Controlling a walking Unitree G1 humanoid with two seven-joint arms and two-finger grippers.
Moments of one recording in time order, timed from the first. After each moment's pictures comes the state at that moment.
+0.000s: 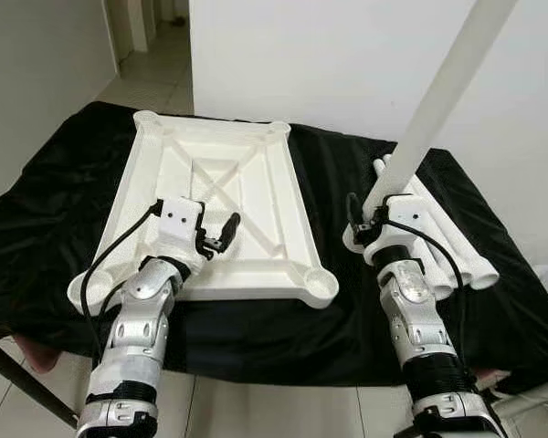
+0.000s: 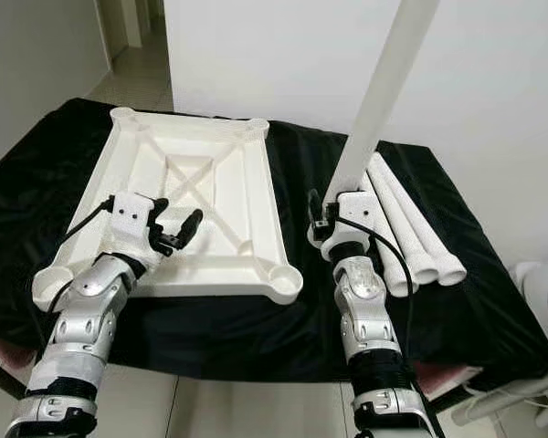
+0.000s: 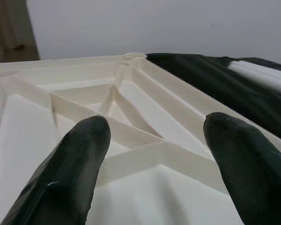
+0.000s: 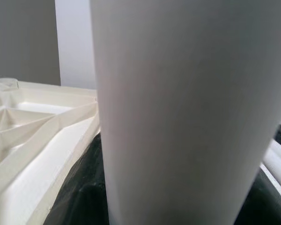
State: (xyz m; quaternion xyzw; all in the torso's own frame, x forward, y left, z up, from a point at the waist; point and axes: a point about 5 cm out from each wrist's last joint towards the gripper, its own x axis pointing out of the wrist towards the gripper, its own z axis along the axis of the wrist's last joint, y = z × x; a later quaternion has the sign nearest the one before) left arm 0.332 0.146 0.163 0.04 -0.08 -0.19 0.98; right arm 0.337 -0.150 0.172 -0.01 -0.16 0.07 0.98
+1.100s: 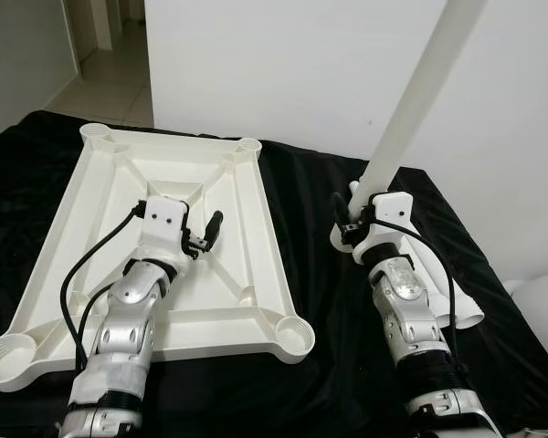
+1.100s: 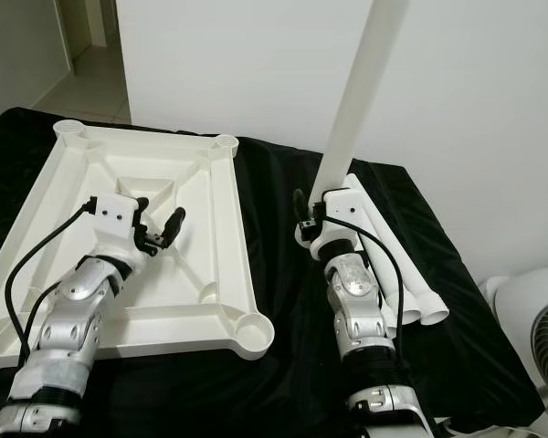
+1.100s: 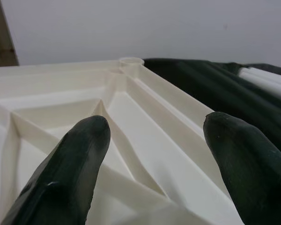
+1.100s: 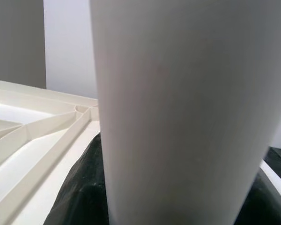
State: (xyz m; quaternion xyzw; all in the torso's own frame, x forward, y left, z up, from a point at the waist) left arm 0.311 0.153 0.149 0.05 -0.05 -0.19 0.98; right arm 0.336 -0.137 0.167 -0.02 -0.15 0.11 0.98
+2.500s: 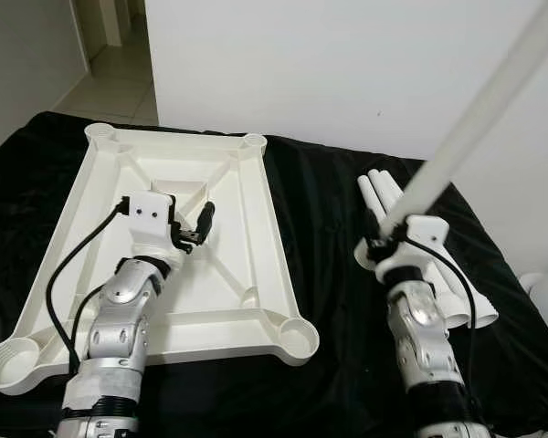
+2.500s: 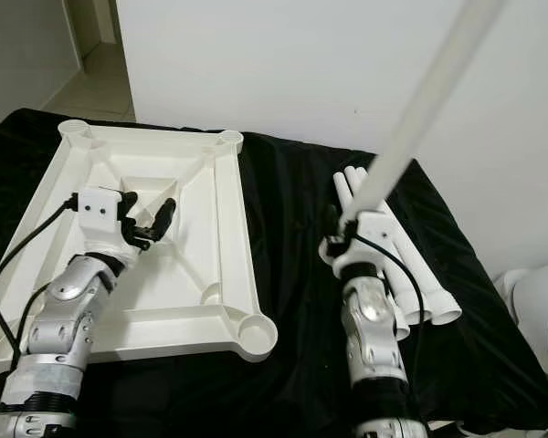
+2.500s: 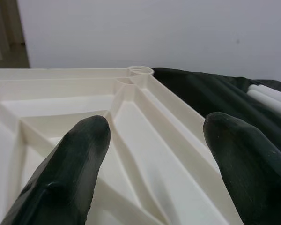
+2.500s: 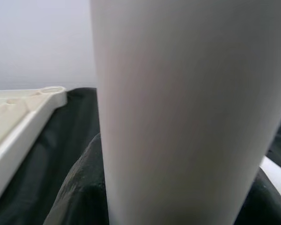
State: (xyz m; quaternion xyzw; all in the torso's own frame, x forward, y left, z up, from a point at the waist) left arm 0.319 0.157 0.168 0.00 -0.08 -0.15 0.99; right arm 0.311 -0.175 0.145 0.03 -0.13 -0.01 0.99
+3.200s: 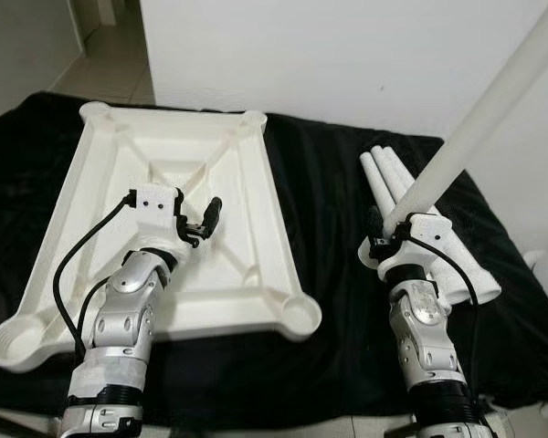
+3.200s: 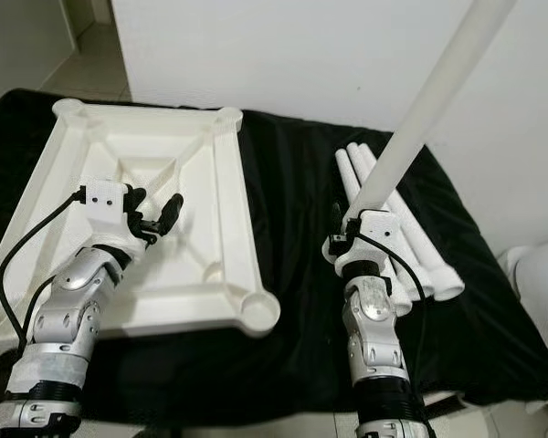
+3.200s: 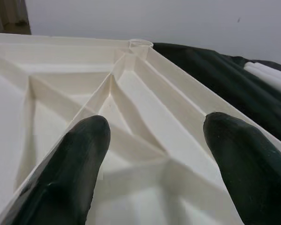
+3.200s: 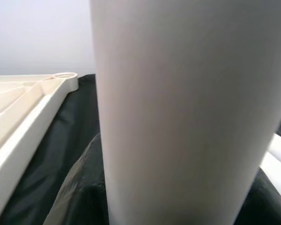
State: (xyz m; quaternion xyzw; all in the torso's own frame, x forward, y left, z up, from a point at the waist) left arm 0.326 0.157 0.171 -0.01 -0.06 -0.16 0.99; right arm 0.312 -0.171 0.154 0.03 -0.14 0.00 0.99
